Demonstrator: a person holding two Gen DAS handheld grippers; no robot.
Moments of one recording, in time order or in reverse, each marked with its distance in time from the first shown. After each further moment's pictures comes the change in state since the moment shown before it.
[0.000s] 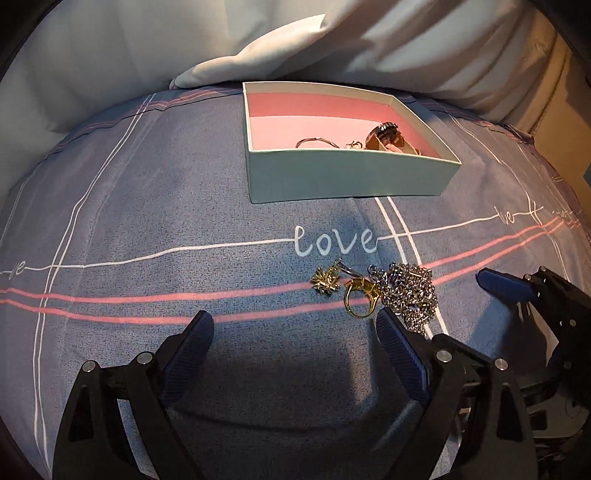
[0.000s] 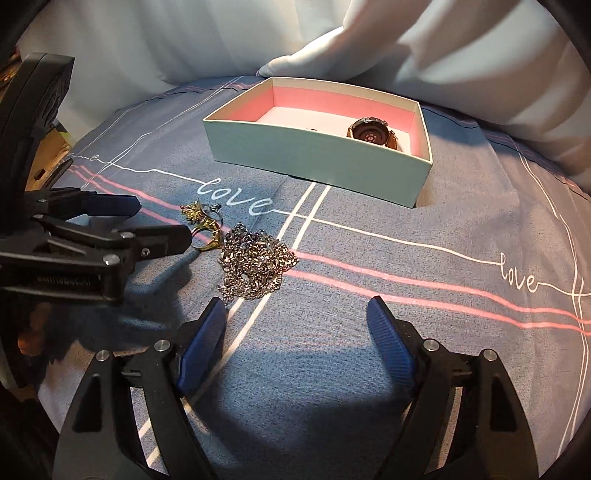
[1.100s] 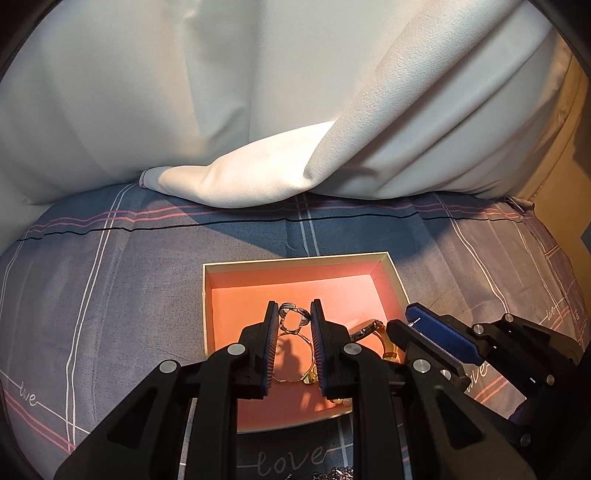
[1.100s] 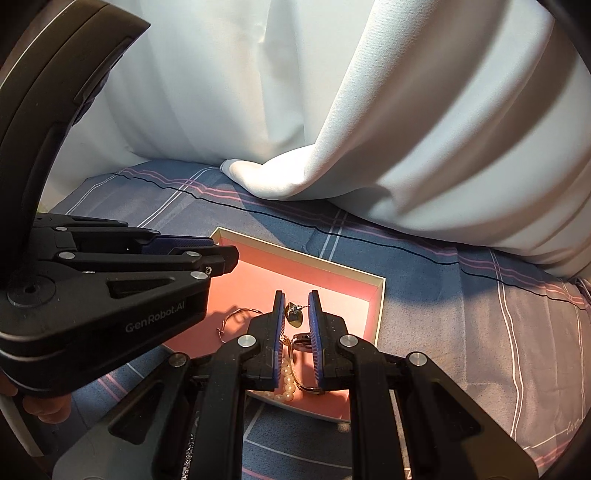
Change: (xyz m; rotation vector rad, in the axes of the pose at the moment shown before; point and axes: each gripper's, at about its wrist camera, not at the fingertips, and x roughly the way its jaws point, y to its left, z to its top) left arm -0.004 -0.010 0.178 -0.069 -0.122 -0.056; right arm -0.008 -0.031 0.166 -0.036 -0.168 -0.093
